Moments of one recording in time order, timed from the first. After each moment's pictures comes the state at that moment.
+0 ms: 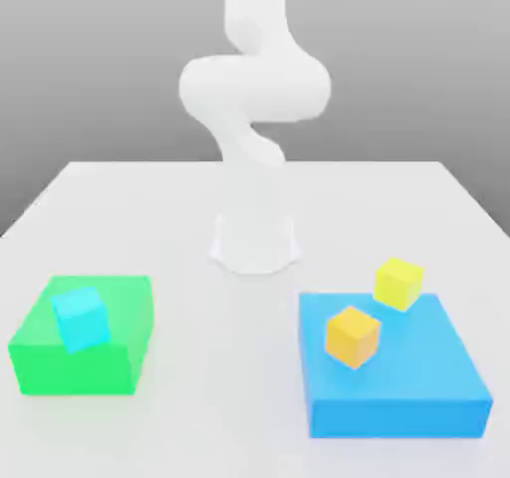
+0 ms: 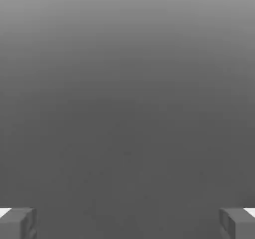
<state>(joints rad) 0.02 -0.71 0.01 -2.28 0.00 2.31 0.78</state>
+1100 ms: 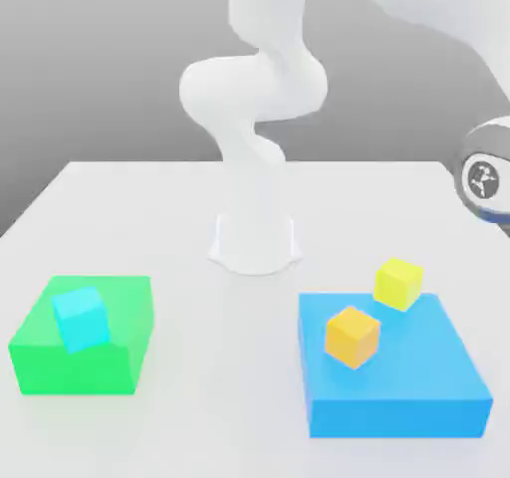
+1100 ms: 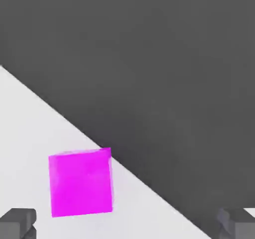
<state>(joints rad) 0.34 0.50 0.19 -1.99 -0.16 2.50 0.68</state>
